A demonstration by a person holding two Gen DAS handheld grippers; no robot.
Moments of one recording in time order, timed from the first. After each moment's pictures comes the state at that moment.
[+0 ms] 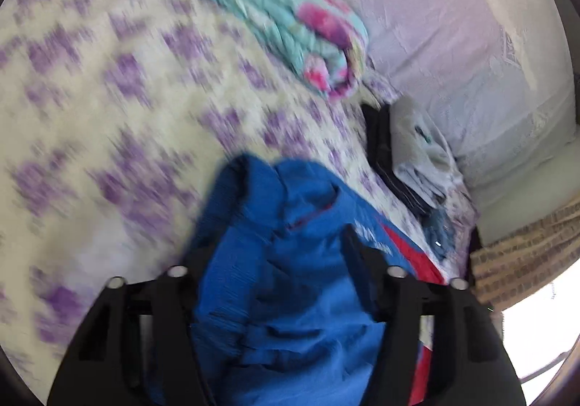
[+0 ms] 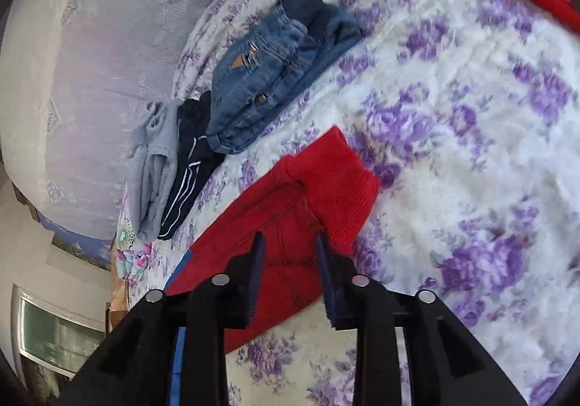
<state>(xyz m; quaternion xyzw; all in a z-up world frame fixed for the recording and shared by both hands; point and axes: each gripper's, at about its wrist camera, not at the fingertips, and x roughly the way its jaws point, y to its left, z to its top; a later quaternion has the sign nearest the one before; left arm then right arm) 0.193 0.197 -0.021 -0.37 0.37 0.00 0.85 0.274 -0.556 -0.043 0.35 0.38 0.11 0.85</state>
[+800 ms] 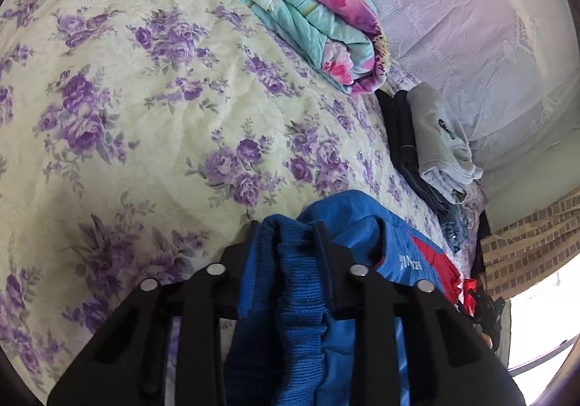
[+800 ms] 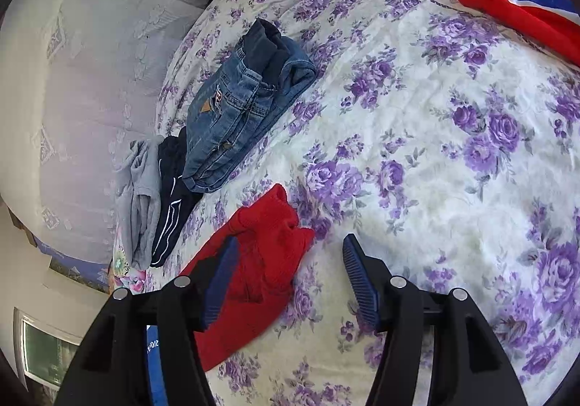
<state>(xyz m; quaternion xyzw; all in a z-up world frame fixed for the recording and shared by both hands) 0.262 0.226 -0.069 -0.37 0.41 -0.06 0.83 0.280 -0.605 -0.045 0.38 0.38 0.07 0.84</state>
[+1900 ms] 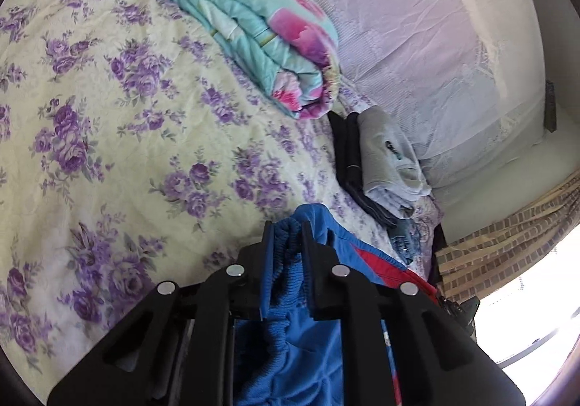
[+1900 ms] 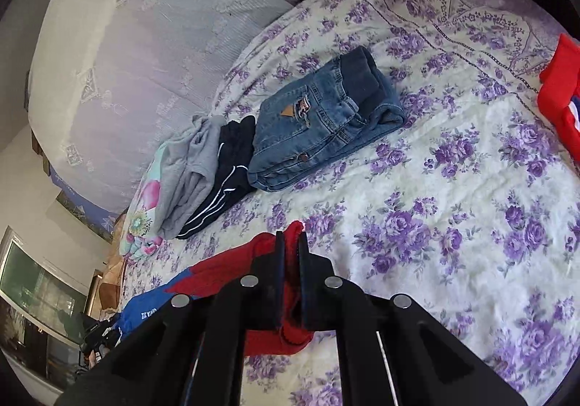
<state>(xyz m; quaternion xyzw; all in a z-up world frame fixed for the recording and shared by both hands) 0.245 0.229 -0.033 -0.41 0.35 -0.12 0.84 0.278 -0.580 0.020 0.27 0.34 0.17 0.88</state>
